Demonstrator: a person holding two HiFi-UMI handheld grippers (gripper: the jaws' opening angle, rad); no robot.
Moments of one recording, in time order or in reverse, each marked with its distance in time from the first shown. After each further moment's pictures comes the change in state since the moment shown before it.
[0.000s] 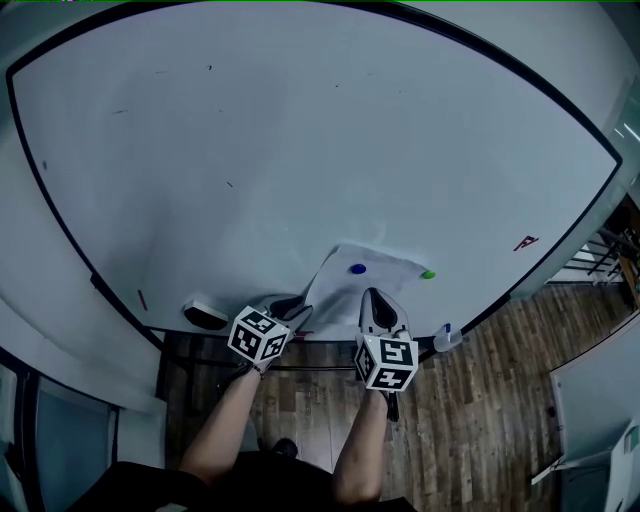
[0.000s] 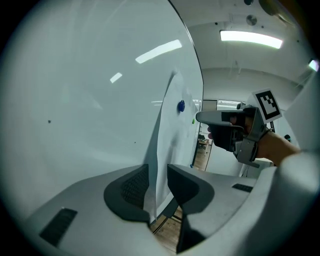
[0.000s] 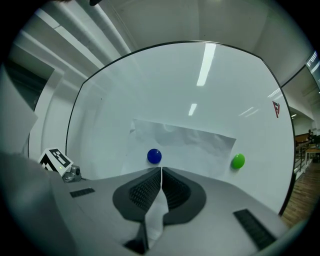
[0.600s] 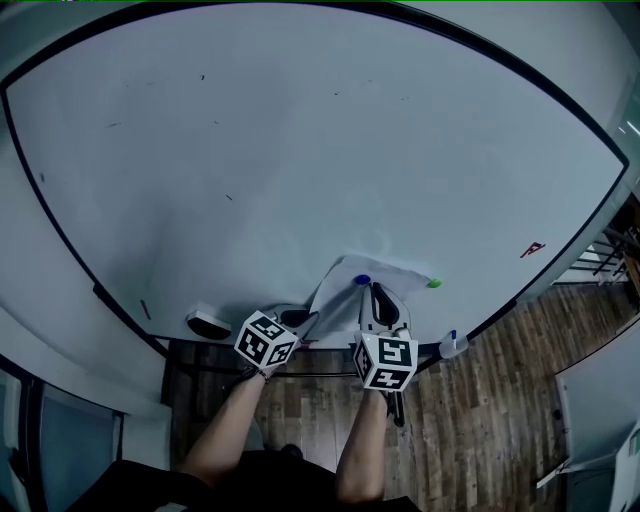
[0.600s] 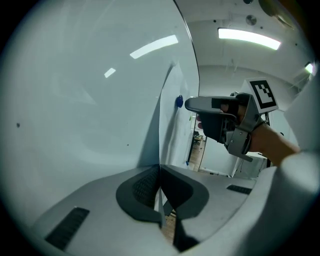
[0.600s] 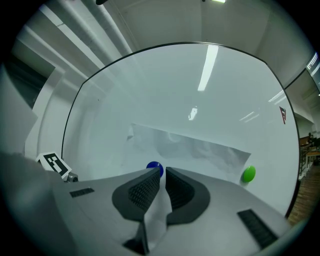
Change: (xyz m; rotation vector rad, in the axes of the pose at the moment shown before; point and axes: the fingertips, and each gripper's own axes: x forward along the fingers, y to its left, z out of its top) left arm 0.016 -0.005 0.002 0.034 0.047 -0.066; right arm 0.022 0.002 0.021 -0.023 -0.051 -0.009
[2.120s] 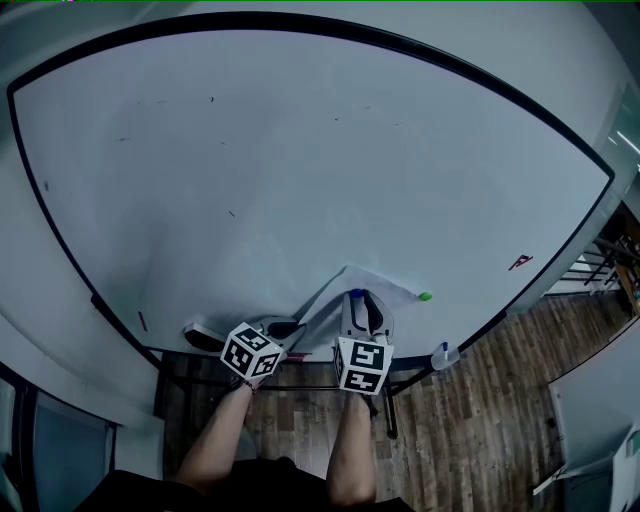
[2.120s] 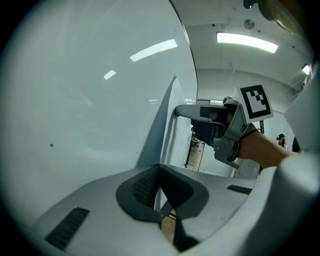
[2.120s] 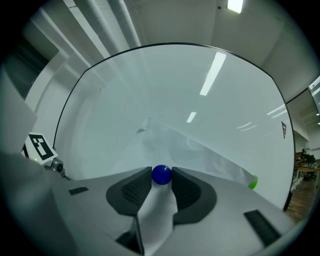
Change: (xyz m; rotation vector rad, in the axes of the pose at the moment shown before) left arm -0.026 0.003 0.007 -0.003 -0.026 -0.013; right arm 0.014 0.016 -0.001 -0.094 0.025 -0.083
